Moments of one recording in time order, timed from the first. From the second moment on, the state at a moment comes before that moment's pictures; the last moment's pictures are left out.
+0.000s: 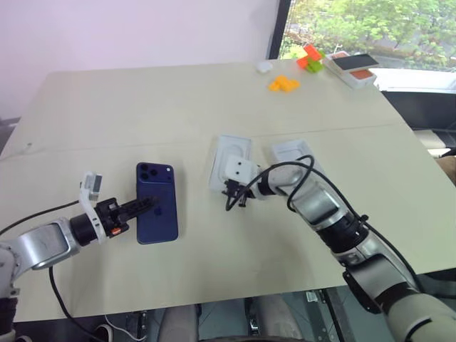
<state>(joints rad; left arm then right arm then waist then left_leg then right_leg) 0.01 0.86 0.37 -0.16 -1.80 1.08 -0.12 -0.73 -0.42 0.51 0.00 -0.09 0.67 0.93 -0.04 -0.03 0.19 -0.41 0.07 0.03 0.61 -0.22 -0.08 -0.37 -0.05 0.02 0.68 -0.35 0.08</state>
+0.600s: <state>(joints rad) -0.04 0.90 0.37 -0.14 -1.88 1.09 -0.13 -0.52 -0.59 0.51 -0.26 -0.01 0.43 1.13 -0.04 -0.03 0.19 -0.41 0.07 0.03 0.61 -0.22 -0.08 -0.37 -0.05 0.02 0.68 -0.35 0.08</state>
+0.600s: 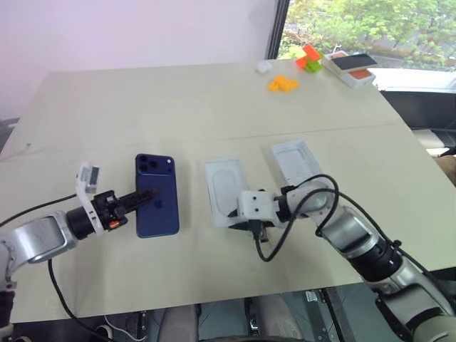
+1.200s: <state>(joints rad) -0.05 0.90 0.37 -0.12 -1.88 1.09 -0.13 -0.53 -0.46 0.57 -0.28 -0.07 0.58 1.01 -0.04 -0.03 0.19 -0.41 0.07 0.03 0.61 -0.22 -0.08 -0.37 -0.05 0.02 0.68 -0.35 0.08</state>
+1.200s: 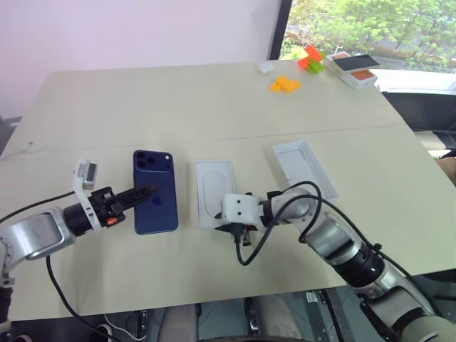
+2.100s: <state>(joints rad) -0.15 0.80 0.30 -0.12 -1.85 1.04 -0.04 -0.65 -0.46 0.30 -0.12 0.20 0.55 1.10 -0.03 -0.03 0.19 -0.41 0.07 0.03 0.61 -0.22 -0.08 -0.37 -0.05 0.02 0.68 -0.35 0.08</state>
